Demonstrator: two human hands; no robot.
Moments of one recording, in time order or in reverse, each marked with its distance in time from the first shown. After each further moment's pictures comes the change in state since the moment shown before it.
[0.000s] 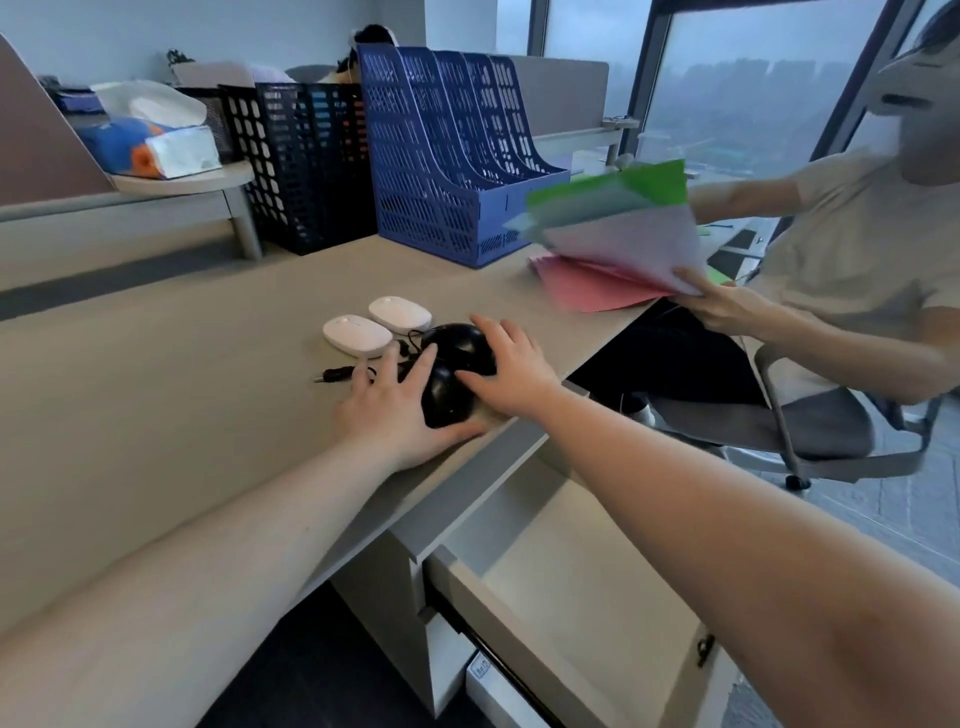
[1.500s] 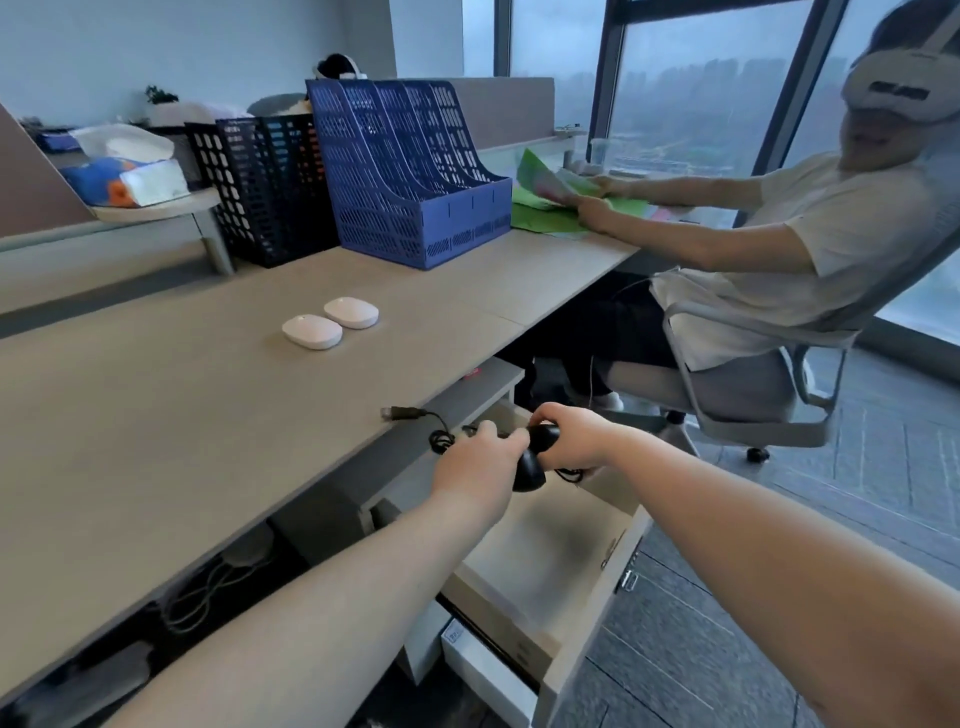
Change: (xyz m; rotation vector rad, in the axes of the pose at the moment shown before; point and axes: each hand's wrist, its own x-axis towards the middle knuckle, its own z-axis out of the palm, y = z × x) left_hand -0.118 0.141 0.038 0.065 -0.064 0.368; right_hand -0.153 0.096 -0.068 0.119 -0.391 0.315
